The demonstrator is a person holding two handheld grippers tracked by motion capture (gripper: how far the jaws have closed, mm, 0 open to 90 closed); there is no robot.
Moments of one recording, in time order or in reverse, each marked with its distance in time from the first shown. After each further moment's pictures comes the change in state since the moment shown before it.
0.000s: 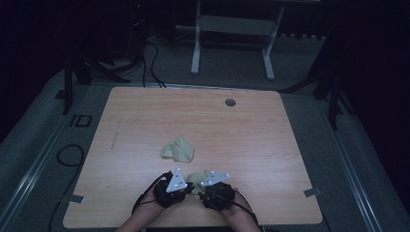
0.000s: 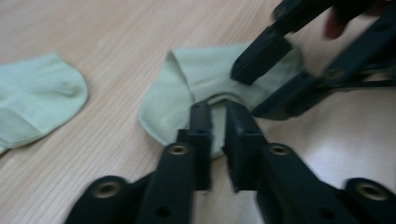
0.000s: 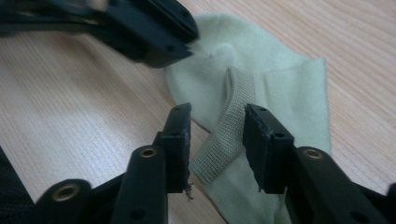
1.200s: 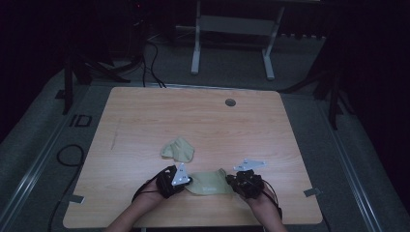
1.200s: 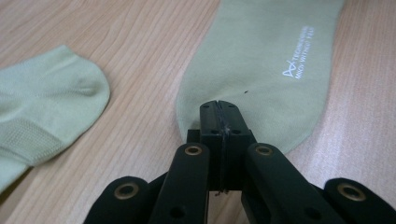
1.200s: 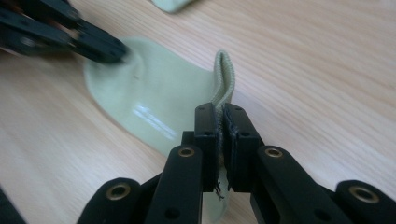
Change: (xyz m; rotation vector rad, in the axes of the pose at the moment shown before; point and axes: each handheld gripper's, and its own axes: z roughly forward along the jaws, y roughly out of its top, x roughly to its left) left arm 0.022 -0.001 0.020 0.042 0.000 0.111; right arm -0.066 -0.018 -0.051 -0.071 -0.045 0.169
